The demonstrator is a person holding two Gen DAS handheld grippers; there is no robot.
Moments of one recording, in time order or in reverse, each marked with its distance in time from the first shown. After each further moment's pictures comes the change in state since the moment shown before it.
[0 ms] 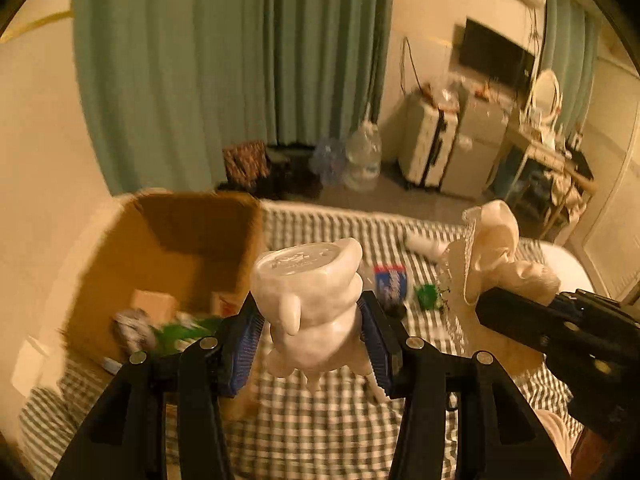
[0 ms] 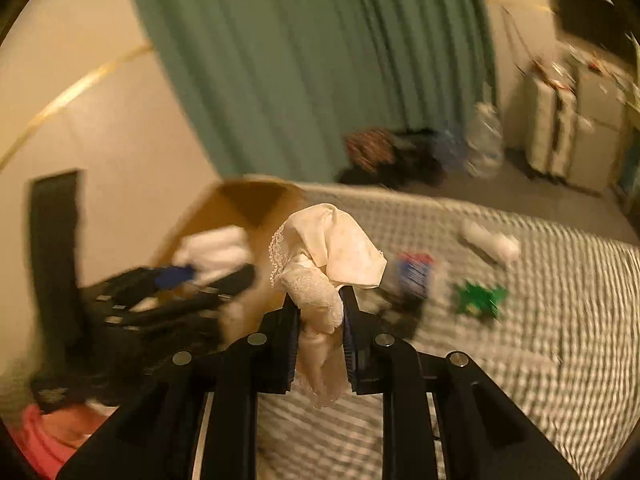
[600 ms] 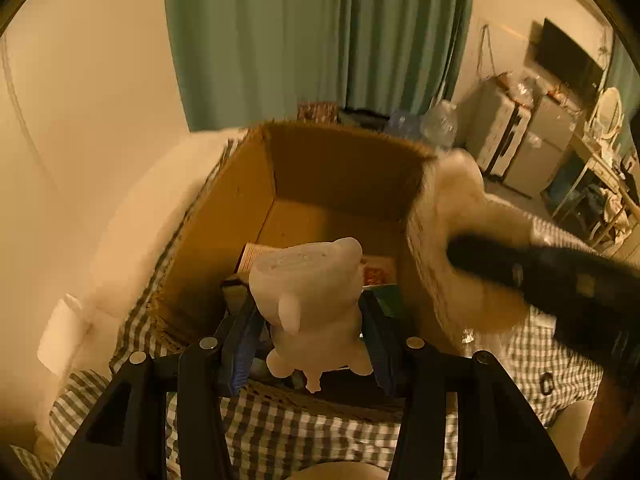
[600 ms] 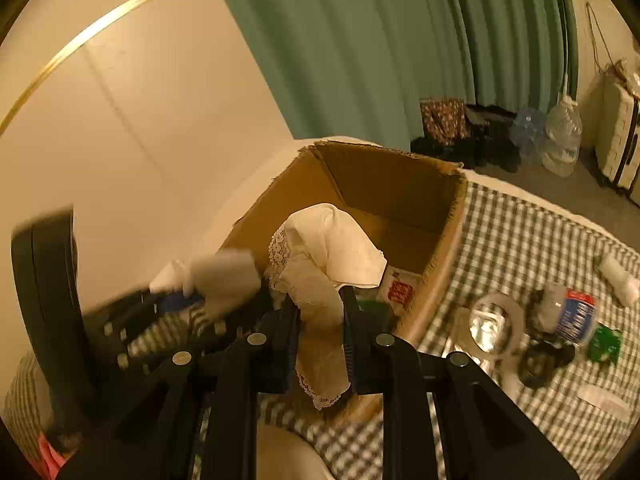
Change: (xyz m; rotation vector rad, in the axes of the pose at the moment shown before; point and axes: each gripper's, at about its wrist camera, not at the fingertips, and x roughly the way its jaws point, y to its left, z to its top) left arm 0.073 0.156 -0.028 -0.132 0.166 0.150; right arm 0.174 0.117 0.030 -0.064 0.190 0.133
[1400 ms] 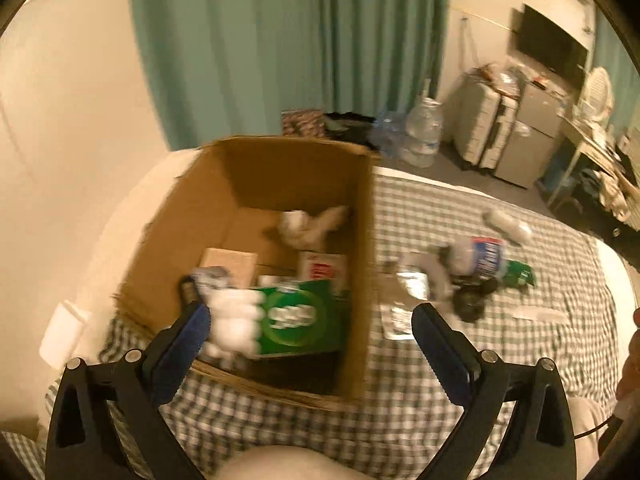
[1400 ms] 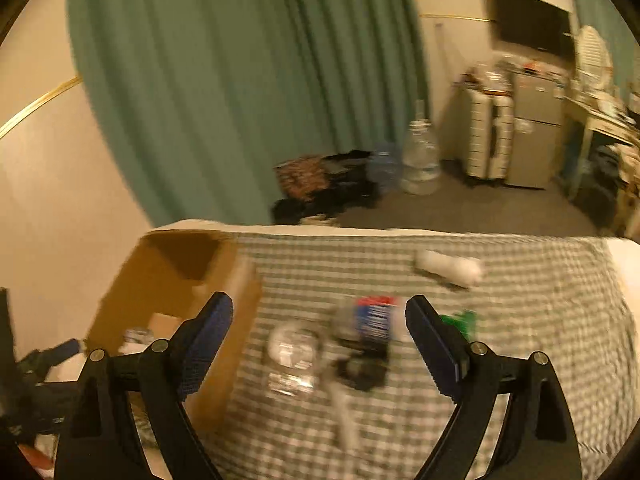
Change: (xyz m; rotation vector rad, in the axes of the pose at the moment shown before) left arm -0.050 -0.088 -0.026 0.075 -0.049 0.003; right arm -0.137 -0.129 -0.048 0.240 -0.288 -0.442
